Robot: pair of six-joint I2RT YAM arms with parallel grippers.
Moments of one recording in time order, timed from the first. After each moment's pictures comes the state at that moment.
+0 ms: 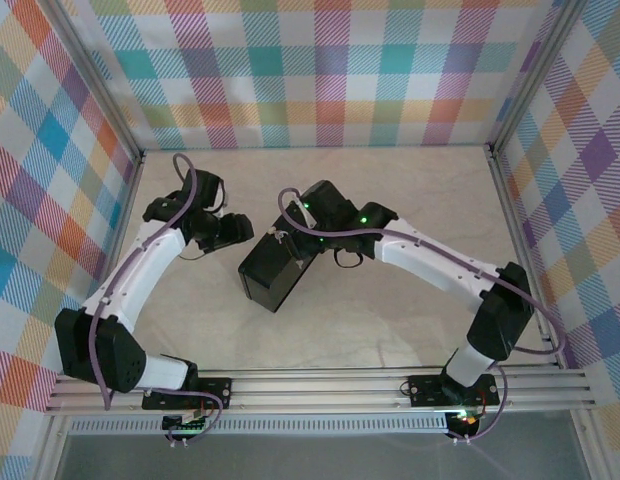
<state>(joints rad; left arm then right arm) -0.25 1.37 1.27 -0.98 0.16 -0.50 0.89 1.65 1.51 -0.76 0.06 0.27</state>
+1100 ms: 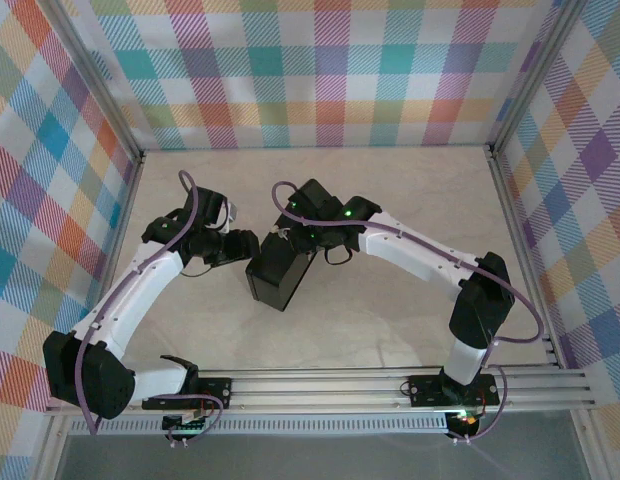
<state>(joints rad) -0.34 1.26 1.13 -0.92 0.22 -0.50 0.89 1.75 1.61 -0.85 0.12 0.44</state>
